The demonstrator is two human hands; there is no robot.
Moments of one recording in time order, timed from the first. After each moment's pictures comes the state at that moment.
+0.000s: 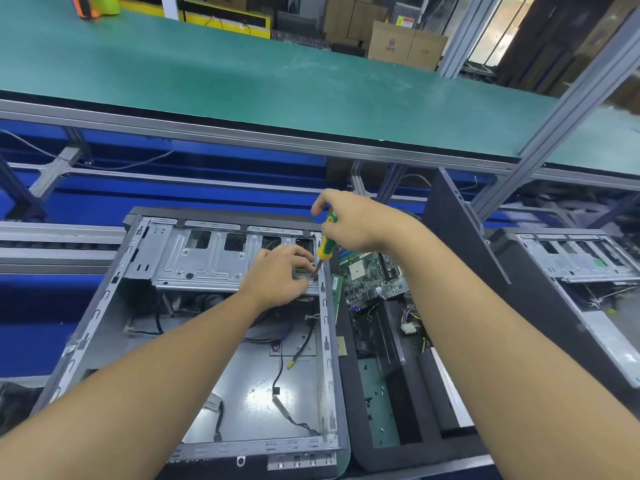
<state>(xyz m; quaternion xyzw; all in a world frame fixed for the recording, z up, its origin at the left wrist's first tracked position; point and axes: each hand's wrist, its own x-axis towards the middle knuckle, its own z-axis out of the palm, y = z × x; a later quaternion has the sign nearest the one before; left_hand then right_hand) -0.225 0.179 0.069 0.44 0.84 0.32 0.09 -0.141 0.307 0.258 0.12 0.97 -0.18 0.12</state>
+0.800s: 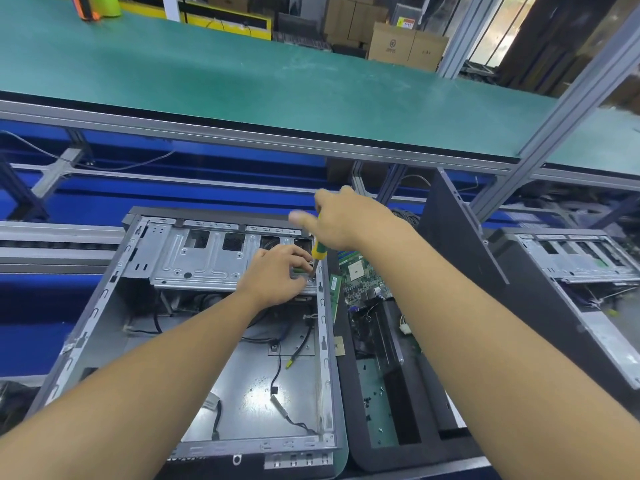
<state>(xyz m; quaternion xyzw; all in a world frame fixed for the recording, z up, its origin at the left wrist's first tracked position) -0.226 0.178 0.070 0.43 0.83 0.34 0.09 -0.144 0.284 0.265 0.18 0.97 -0.05 0.13</state>
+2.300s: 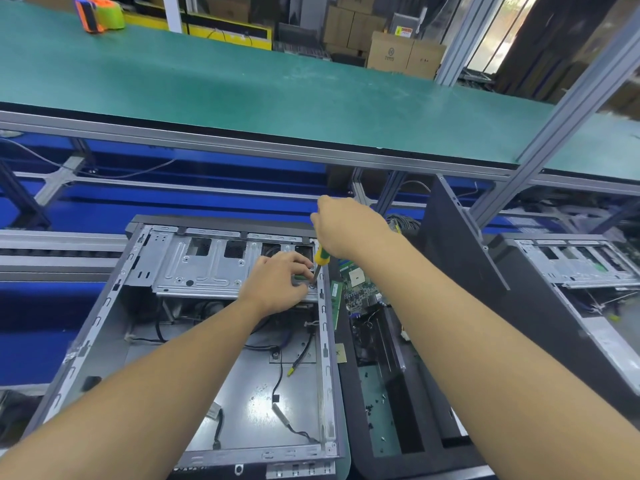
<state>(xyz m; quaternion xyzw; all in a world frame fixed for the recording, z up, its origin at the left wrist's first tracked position) -0.227 0.179 0.067 0.43 0.84 0.32 0.09 -0.145 0.282 0.258 0.17 0.98 -0.03 0.07</state>
